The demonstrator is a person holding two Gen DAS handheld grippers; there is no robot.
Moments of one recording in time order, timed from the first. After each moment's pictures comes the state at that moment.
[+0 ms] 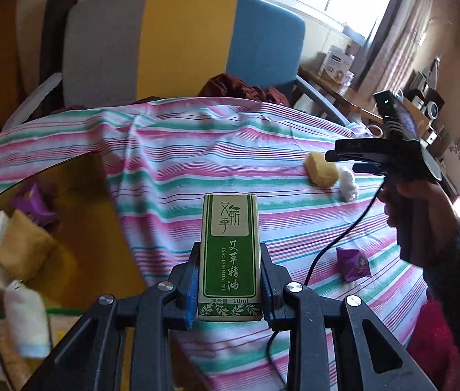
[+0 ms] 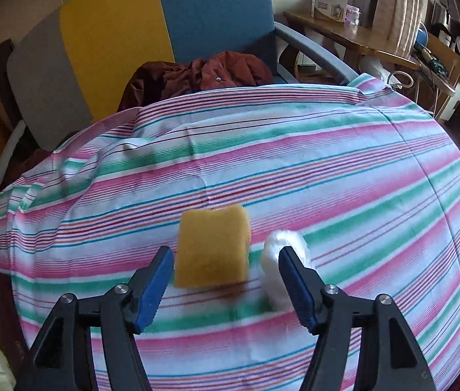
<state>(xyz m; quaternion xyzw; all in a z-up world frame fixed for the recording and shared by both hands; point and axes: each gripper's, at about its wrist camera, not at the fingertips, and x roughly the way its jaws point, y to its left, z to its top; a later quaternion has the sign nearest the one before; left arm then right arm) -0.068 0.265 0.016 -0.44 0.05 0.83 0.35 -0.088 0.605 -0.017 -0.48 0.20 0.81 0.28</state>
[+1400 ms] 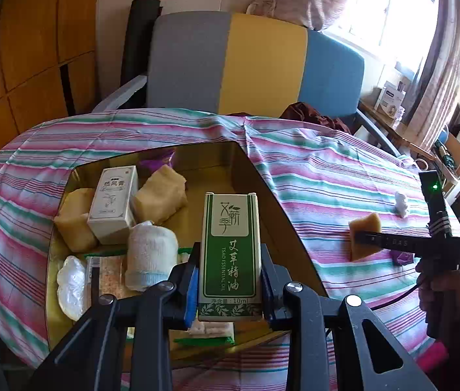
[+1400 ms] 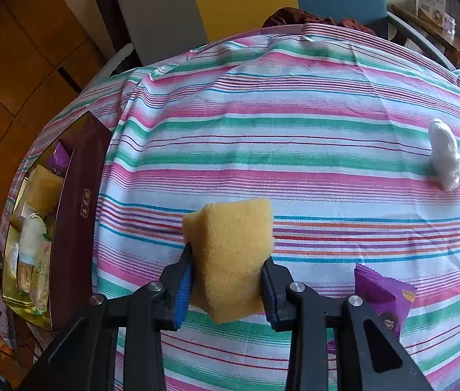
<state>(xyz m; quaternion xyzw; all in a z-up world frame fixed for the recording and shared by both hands) -0.034 0.128 0.025 -0.40 0.02 0.89 0.22 -0.024 0.442 -0.054 -0.51 0.19 0.84 0.05</state>
